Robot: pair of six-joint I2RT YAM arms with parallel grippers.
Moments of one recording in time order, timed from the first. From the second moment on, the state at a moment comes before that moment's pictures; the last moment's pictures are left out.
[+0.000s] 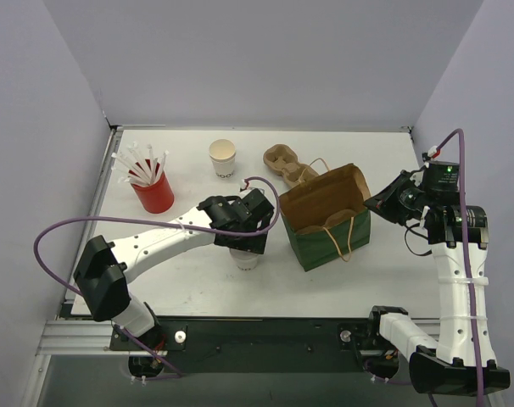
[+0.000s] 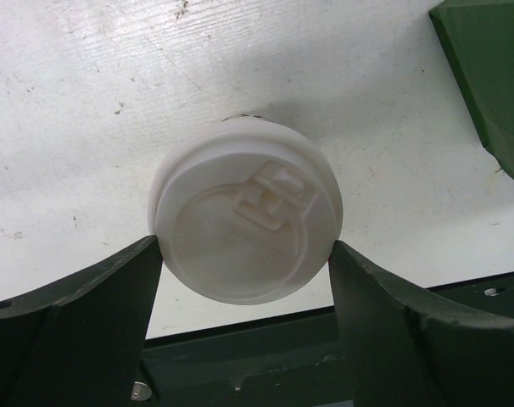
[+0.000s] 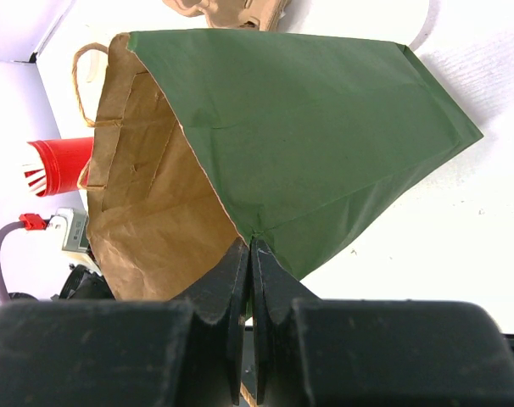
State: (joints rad) left arm -0.95 1.57 1.32 -0.95 -0.27 -0.69; right arm -0.06 1.00 1.30 -1.06 -0.28 0.65
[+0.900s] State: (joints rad) left arm -0.98 1.62 1.37 -1.01 -0.34 -0.72; right arm -0.06 0.98 1.30 -1.06 -0.28 0.65
